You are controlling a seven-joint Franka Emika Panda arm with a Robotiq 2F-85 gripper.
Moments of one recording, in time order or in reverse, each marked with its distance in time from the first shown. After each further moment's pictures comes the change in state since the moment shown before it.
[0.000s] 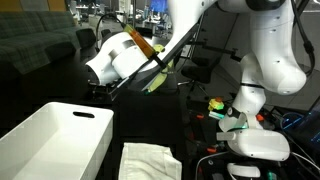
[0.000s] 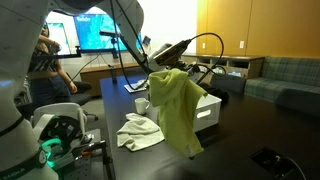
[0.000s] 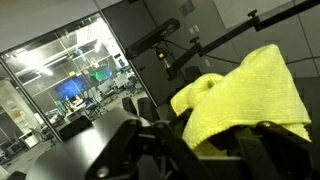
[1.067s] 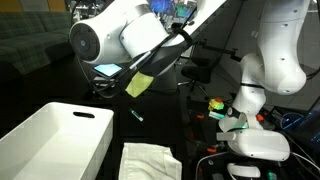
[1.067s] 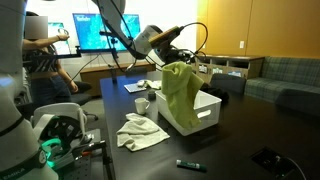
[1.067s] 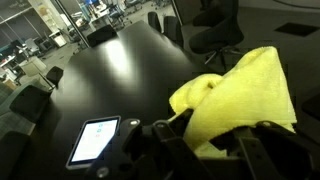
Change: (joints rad) arm 0.000 -0.196 0.144 -0.057 0.013 0.305 -0.181
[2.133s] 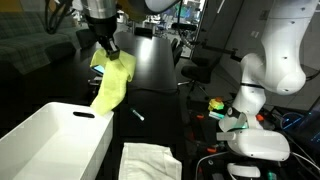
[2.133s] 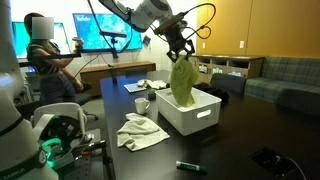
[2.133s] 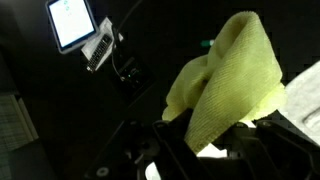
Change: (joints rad) arm -0.022 -0.116 -0.046 0.135 0.470 0.545 0.067
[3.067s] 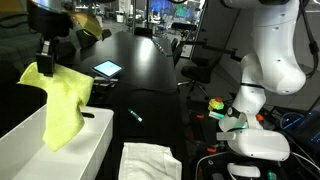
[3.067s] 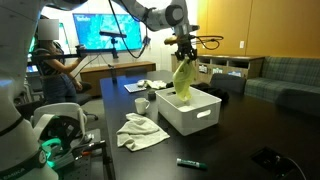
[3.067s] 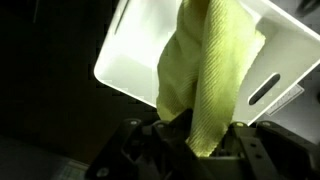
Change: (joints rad) arm -0.003 0.253 -0.023 0.276 0.519 0.349 0.123
